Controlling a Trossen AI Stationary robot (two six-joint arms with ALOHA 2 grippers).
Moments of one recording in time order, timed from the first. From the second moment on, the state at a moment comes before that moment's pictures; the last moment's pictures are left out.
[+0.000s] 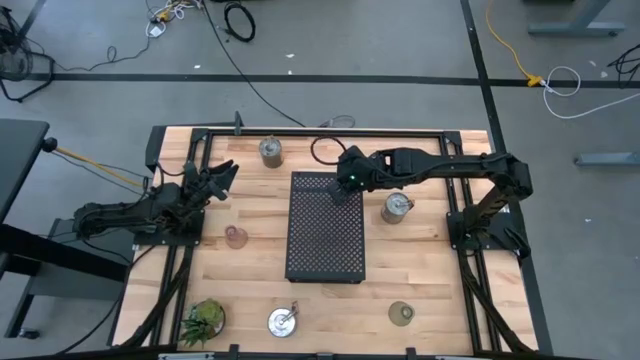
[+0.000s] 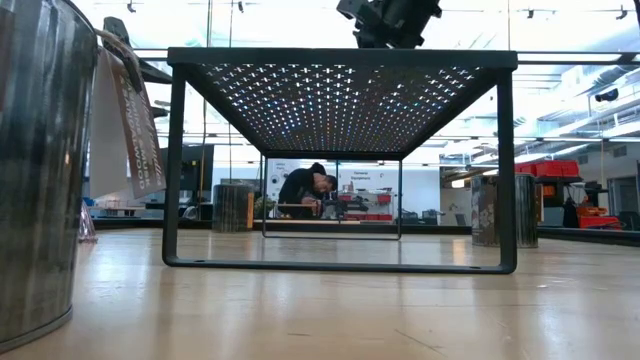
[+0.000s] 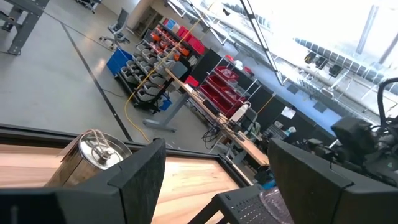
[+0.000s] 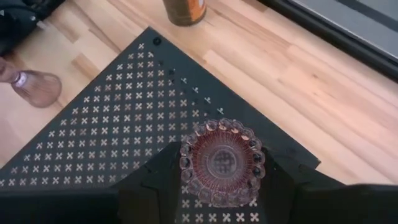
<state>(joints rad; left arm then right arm) 0.07 0.01 0.01 0.17 -0.71 -0.62 -0.07 1.66 1.54 -0.89 0.32 0.70</state>
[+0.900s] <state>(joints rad) 0.07 0.01 0.01 0.16 -0.71 -0.62 -0.07 1.66 1.53 -0.92 0.28 0.63</state>
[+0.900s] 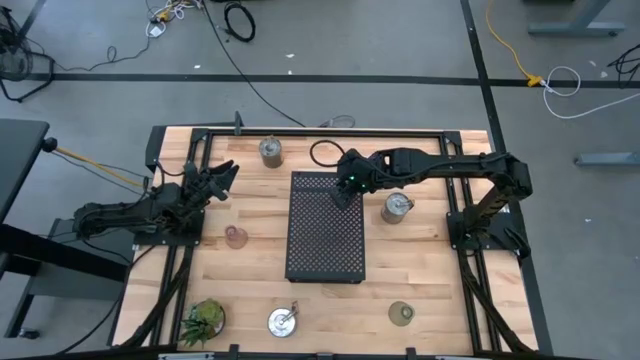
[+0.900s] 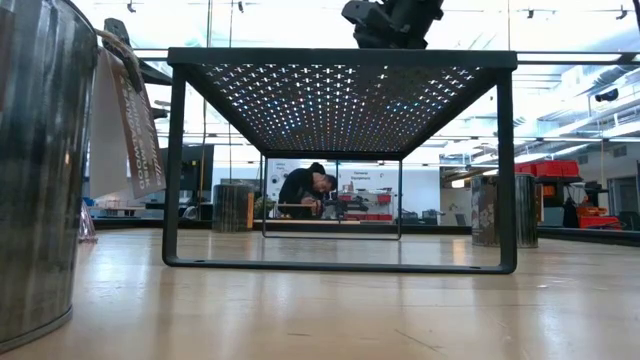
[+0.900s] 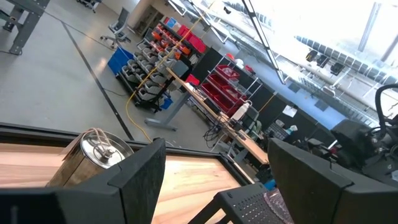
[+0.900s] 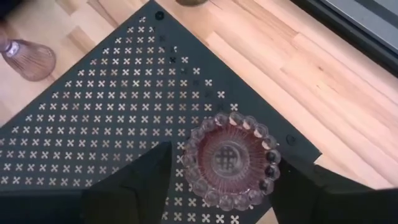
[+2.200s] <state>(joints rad) 0.07 0.01 0.01 0.16 -0.71 -0.62 -0.11 1.43 1.54 -0.97 0.44 0.60</state>
